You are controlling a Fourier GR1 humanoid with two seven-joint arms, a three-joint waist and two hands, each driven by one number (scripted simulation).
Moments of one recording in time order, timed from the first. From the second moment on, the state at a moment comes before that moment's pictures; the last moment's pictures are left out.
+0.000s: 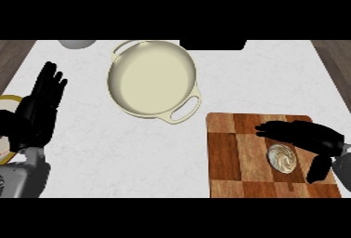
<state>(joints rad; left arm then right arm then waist) -0.20 0.31 0.02 -1.62 0.18 0.23 0.20 -0.32 -0.71 0.41 -1.13 0.74 0.35 -0.75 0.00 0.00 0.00</state>
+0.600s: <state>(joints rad) -0.21 0.27 0.05 -1.62 0.14 0.20 0.22 -0.33 -0.61 0.39 -1.07 0.90 0.29 -0.81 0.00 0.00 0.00</state>
